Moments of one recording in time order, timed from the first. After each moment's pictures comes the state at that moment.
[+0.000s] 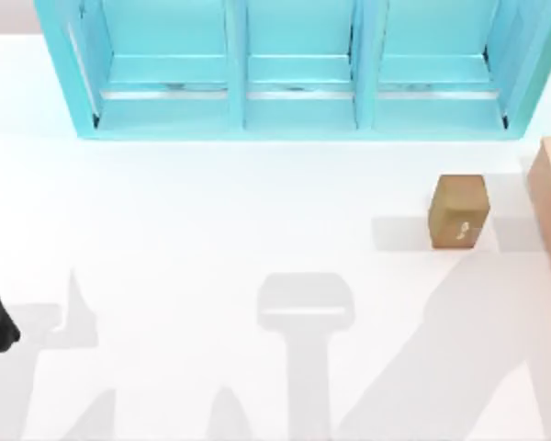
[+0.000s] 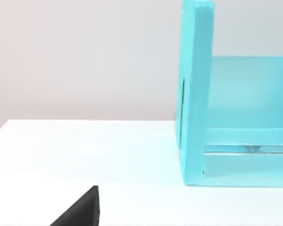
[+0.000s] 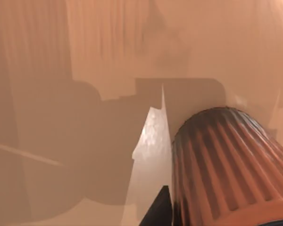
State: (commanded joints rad) left arm 0.00 0.00 0.00 0.00 0.00 0.00; right arm -0.38 2.03 1.48 -1.02 0.01 -0.36
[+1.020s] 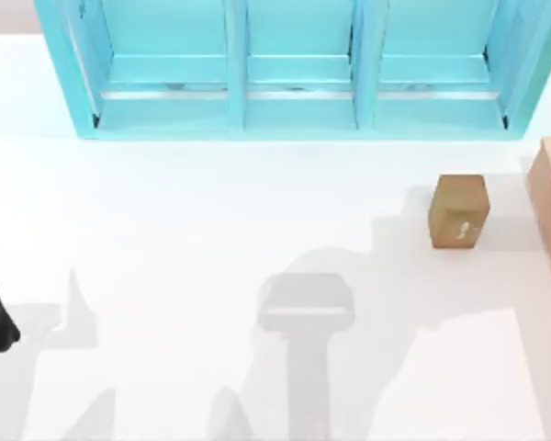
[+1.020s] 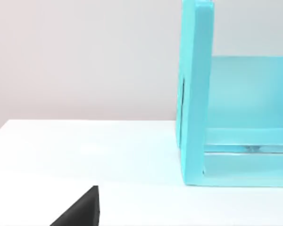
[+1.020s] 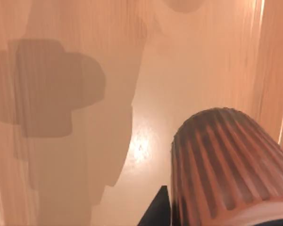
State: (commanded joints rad) left arm 0.00 0.00 0.00 0.00 0.00 0.00; right arm -0.36 2.00 1.95 -1.47 0.00 -0.35
